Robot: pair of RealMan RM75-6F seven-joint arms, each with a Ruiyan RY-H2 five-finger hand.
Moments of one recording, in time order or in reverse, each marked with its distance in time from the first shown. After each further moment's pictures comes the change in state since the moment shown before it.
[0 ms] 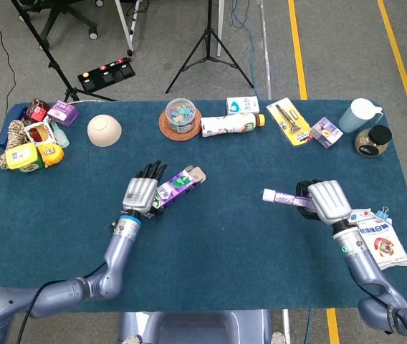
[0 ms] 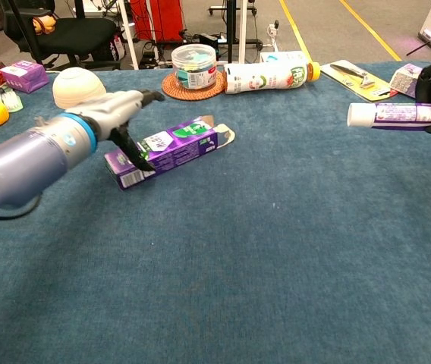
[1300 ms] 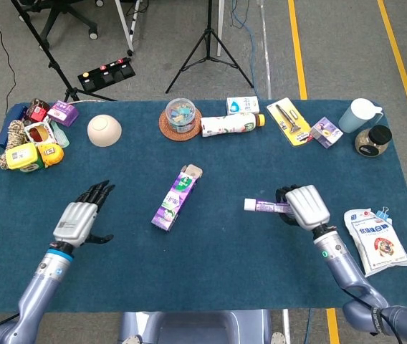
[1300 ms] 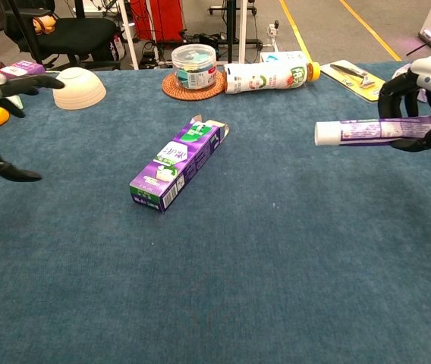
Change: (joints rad) left arm 0.377 0.511 0.156 -0.603 0.303 0.101 -0.178; right arm 0.034 -0.050 -0.024 -0.051 -0.008 0.015 -0.113
